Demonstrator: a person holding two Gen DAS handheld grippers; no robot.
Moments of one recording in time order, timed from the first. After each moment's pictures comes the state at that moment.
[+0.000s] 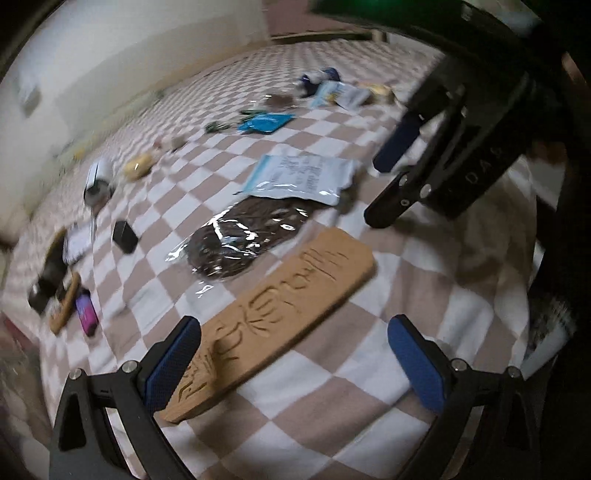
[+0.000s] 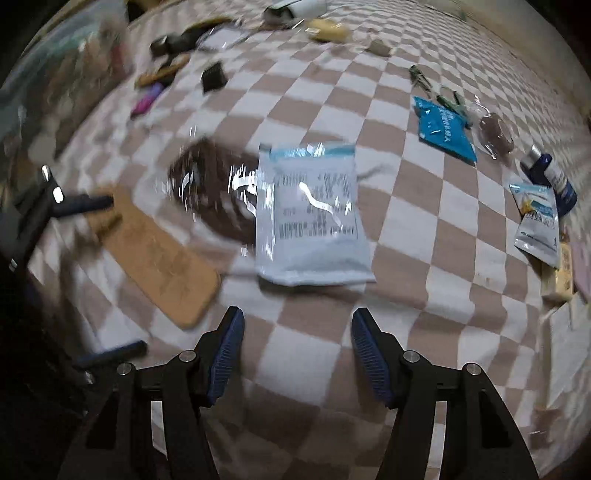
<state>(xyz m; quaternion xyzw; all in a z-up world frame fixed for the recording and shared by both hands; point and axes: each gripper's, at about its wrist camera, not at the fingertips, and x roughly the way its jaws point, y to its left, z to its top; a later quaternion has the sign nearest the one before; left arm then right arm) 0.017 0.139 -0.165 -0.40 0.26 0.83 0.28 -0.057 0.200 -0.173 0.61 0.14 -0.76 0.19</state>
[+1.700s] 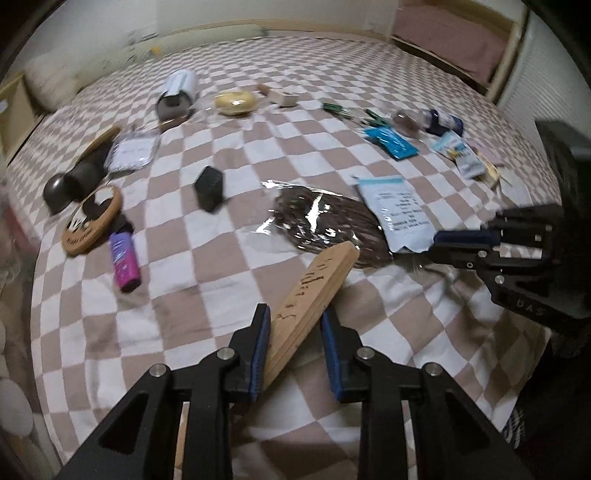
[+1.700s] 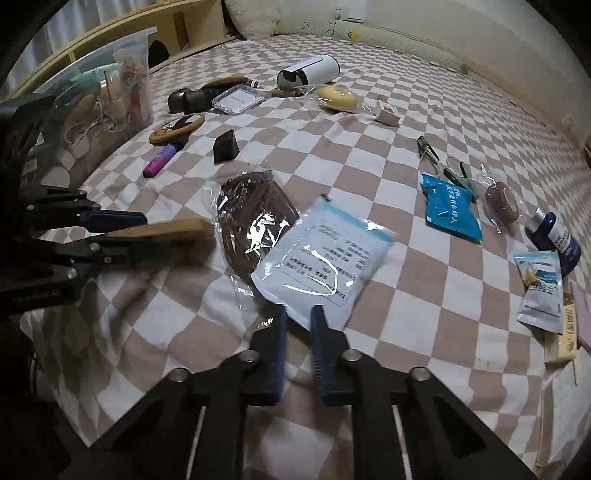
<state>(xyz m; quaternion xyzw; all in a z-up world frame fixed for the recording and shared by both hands) -0.071 0.074 -0.139 -0.51 0.03 0.84 0.15 -0.077 0.193 -0.160 0.50 0.10 -0.83 0.22</state>
